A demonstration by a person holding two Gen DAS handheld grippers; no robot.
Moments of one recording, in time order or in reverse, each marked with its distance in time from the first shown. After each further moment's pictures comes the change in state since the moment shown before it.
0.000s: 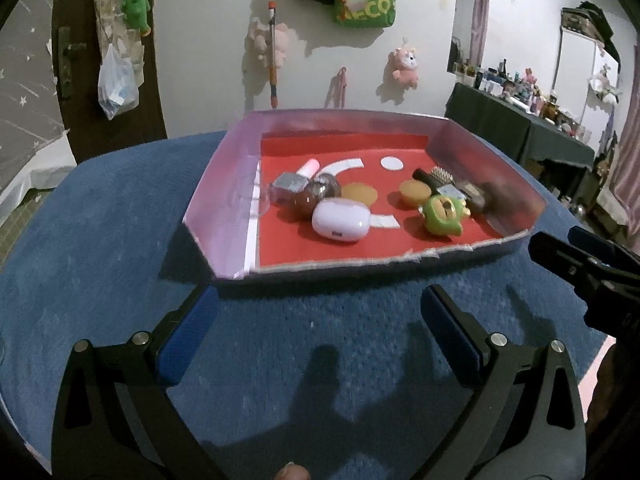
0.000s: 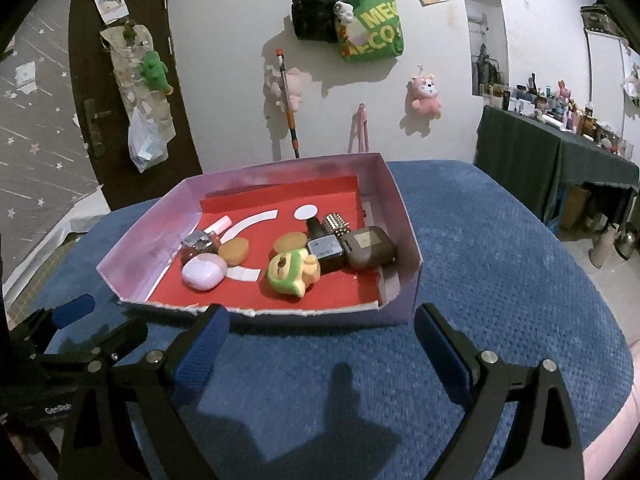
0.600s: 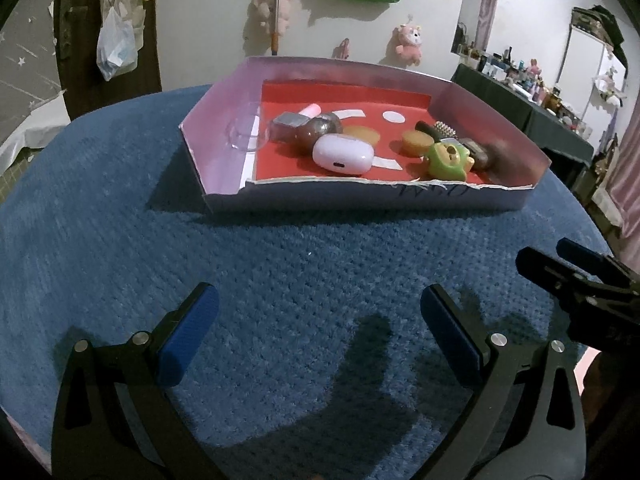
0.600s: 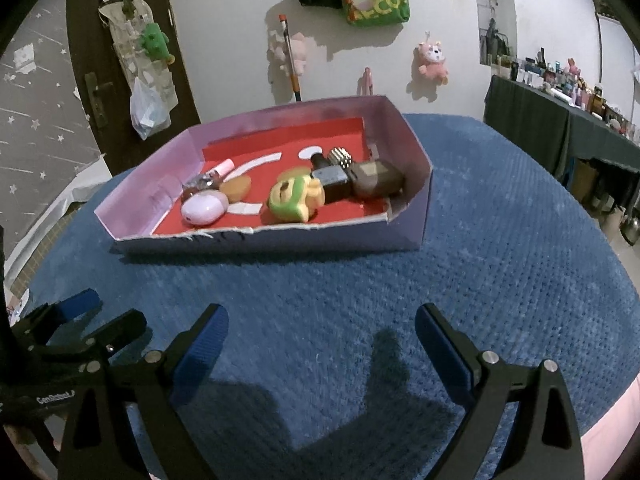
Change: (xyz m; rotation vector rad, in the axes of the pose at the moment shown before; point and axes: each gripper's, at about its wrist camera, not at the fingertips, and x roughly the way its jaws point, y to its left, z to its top) left arm 0.012 0.004 -0.034 -0.046 0.098 -0.027; right arm 0.014 -0.002 -0.040 -0.001 0.122 0.015
